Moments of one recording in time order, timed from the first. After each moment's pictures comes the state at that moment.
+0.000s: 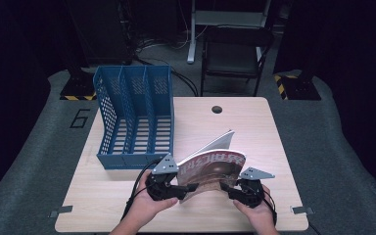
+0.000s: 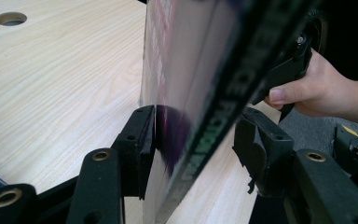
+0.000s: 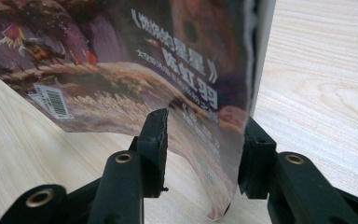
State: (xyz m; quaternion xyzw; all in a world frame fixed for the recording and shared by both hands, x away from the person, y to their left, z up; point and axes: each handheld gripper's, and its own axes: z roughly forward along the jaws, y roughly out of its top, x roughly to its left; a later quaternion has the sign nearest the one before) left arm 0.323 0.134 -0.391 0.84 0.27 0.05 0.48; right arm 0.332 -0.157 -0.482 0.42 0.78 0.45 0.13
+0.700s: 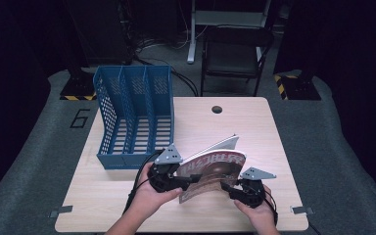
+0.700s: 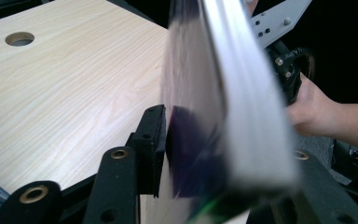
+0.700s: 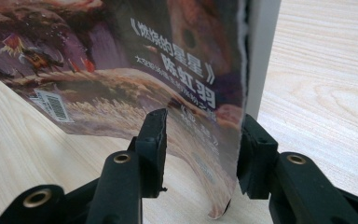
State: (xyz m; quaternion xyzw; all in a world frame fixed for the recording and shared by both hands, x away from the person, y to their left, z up) left arm 0.329 0.124 -0.356 0.83 0.27 0.06 0.48; right arm 0.331 -0.159 -0.480 0.42 0.77 0.45 0.13
